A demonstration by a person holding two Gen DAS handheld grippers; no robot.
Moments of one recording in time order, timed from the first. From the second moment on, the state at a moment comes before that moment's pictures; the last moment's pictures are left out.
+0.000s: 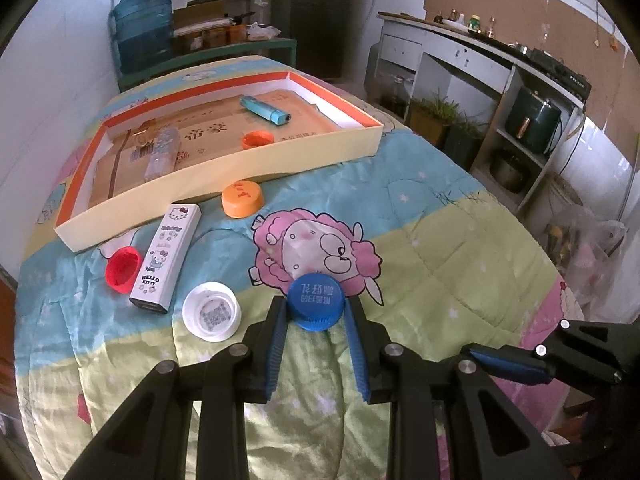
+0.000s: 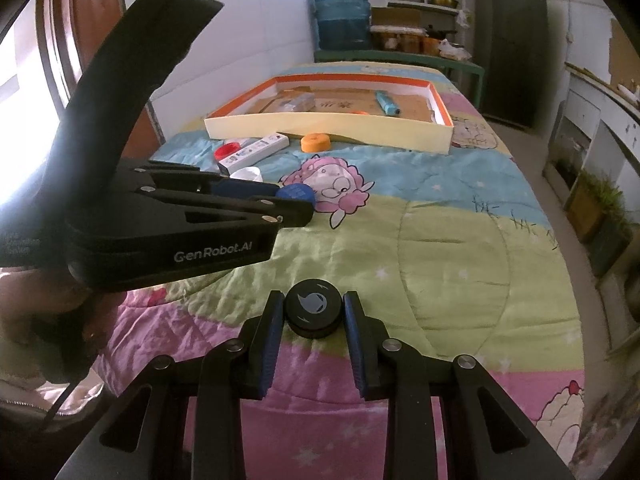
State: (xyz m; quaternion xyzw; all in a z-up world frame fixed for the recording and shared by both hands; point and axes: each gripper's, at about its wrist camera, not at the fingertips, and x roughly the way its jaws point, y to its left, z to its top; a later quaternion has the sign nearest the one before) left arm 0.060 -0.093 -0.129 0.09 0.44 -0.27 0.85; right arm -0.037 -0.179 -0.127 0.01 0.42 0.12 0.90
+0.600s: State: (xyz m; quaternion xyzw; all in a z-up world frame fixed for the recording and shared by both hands) left arm 0.061 -0.069 -0.090 0.05 0.41 -0.26 0.88; right arm -0.013 -0.181 -0.112 0.01 0.41 0.13 0.90
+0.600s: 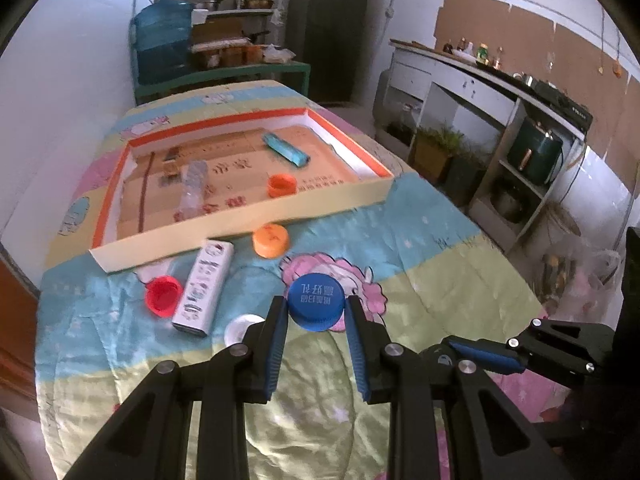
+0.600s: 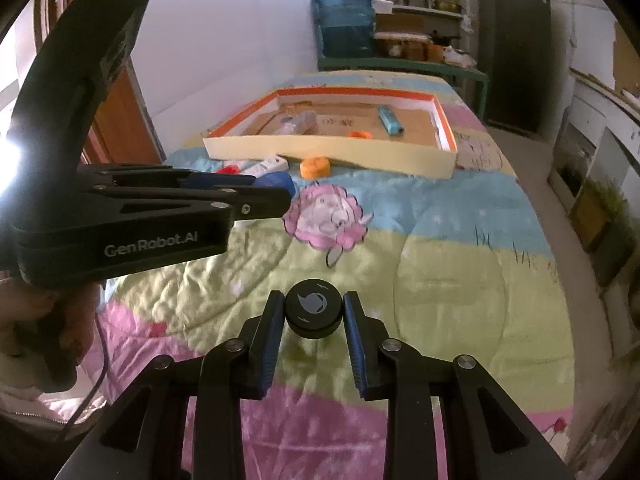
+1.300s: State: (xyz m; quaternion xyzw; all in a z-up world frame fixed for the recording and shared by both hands) left arm 0.104 -0.023 -0.059 0.01 0.39 -0.19 0.90; right arm 0.055 -0.165 -0.067 -0.02 0.37 0.17 0.91
